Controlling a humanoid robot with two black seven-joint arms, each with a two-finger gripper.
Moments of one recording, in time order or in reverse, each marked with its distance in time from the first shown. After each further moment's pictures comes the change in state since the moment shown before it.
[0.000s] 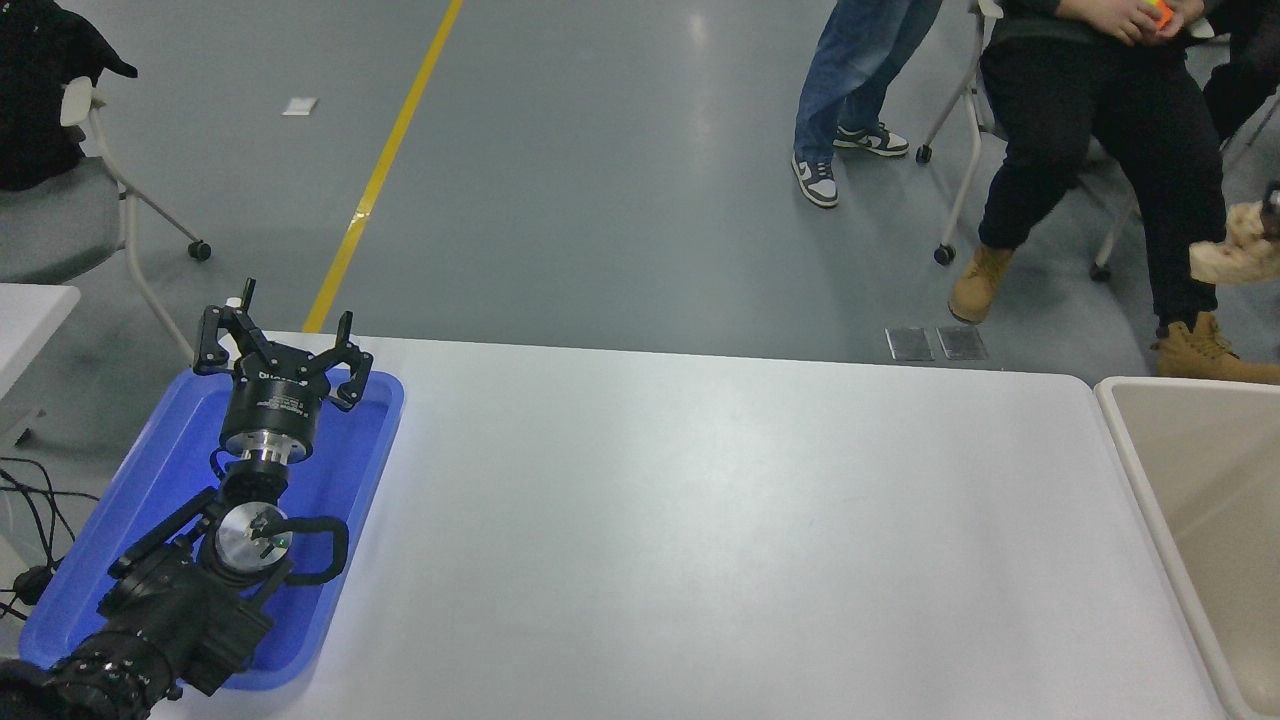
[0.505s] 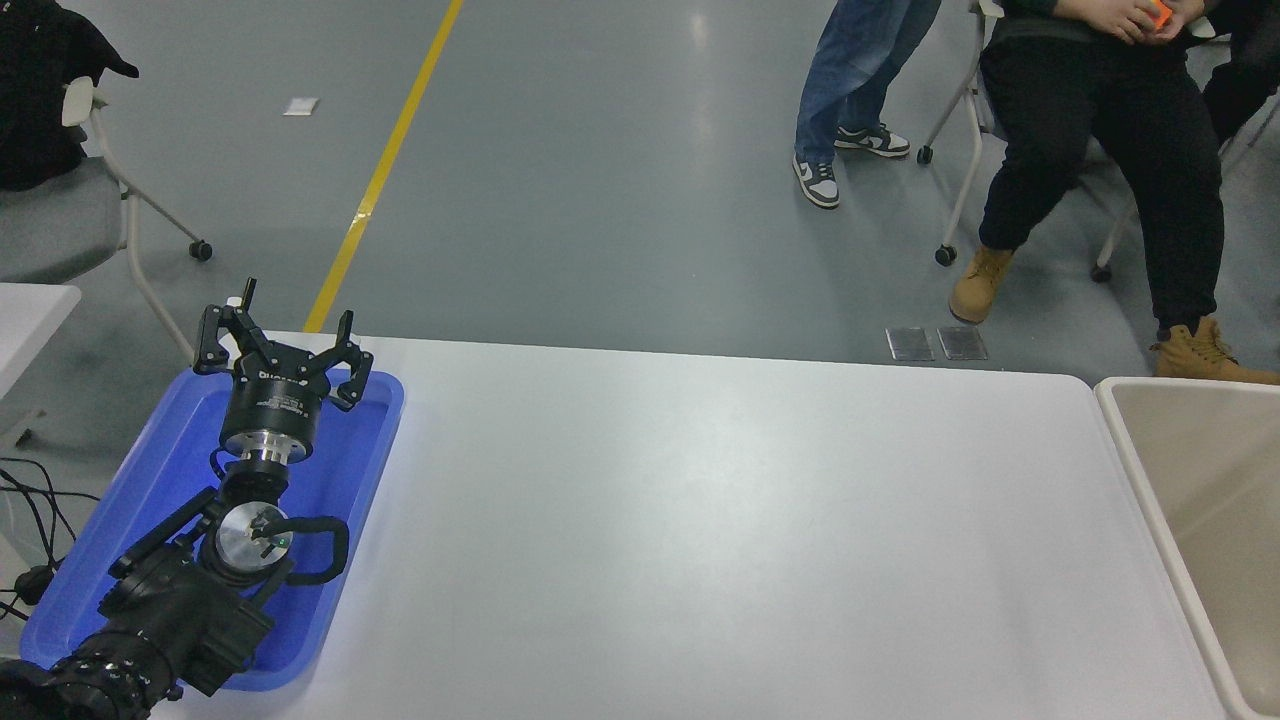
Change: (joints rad) left arm 0.000 0.000 0.000 0.000 0.000 0.000 0.000; right arm -0.392 0.006 0.192 -0.118 0.091 -0.229 -0.041
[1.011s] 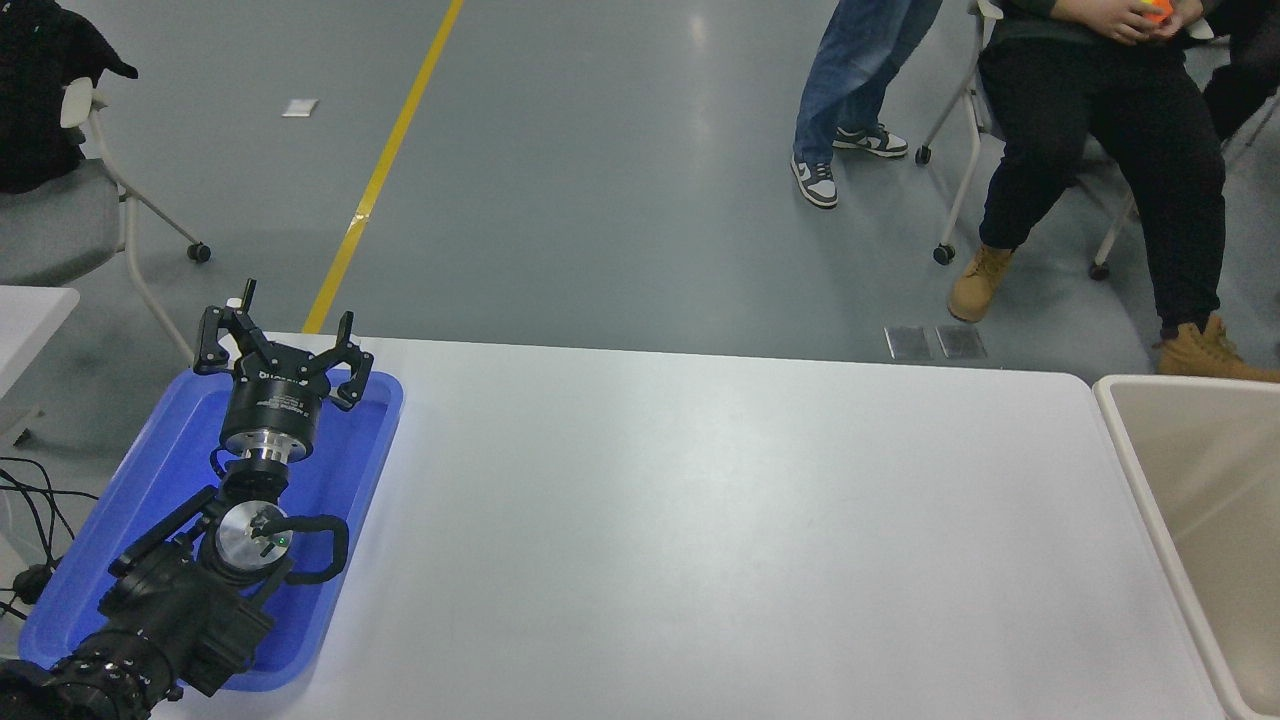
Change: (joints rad) left arm 0.000 0.000 0.000 0.000 0.000 0.000 0.000; right arm -0.263 0.064 0.195 -0.012 0.010 -0.159 -0.007
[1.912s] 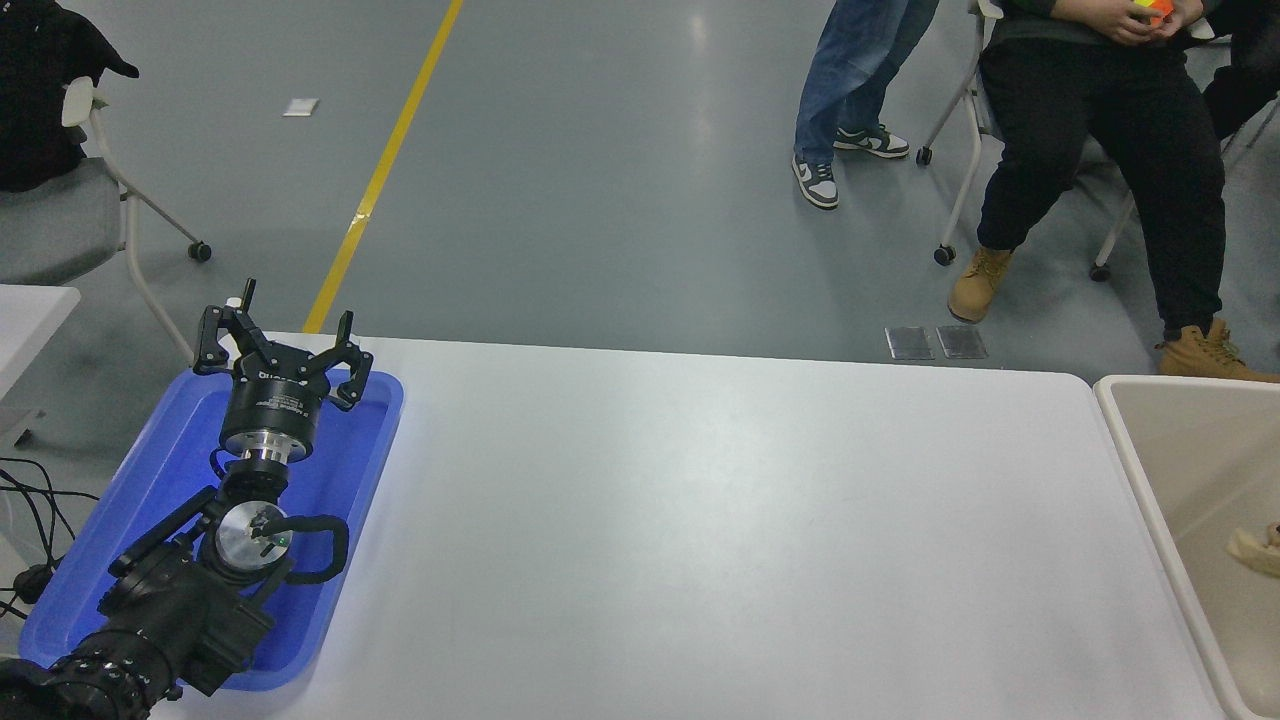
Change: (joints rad) left arm 0.000 0.000 0.000 0.000 0.000 0.000 0.000; right arm -0.071 0.090 0.092 0.004 0.029 -0.121 0.001
